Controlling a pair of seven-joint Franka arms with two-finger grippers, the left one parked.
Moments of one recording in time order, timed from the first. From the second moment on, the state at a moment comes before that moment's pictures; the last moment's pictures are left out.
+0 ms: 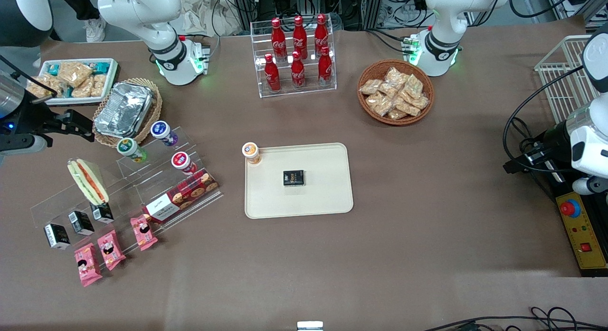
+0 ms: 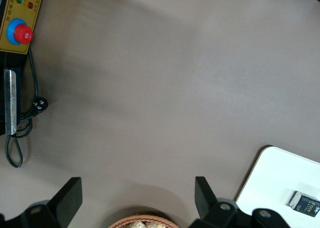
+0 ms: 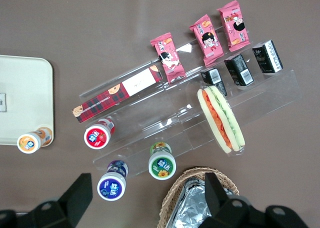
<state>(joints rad) 0.08 -0.04 -0.06 -1.64 -0.04 1.58 -0.08</state>
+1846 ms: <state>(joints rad) 0.00 0.06 -0.25 -1.97 -0.04 2.02 -0.59</state>
